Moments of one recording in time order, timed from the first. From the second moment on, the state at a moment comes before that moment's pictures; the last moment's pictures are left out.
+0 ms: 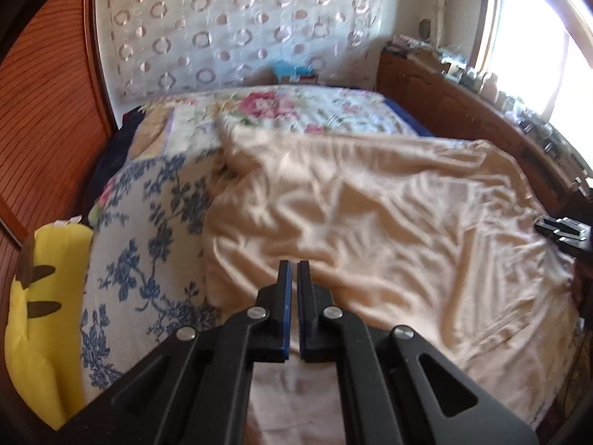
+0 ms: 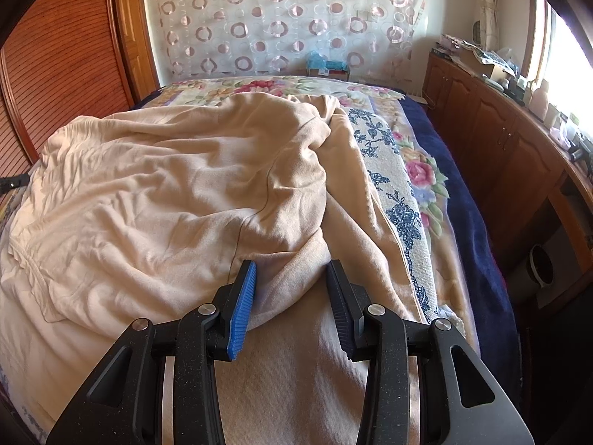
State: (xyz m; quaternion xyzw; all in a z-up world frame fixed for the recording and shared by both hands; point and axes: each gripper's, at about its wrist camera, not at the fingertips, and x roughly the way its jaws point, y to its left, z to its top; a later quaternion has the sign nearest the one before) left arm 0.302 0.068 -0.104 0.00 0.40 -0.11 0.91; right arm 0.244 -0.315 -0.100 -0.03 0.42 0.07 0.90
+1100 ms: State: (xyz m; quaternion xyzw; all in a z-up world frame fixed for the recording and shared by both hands) left arm 0.309 0.072 -0.135 -0.01 0.46 -0.08 0.88; right arm 0.244 -0.312 -0.101 -0.04 0.42 0.07 0.90
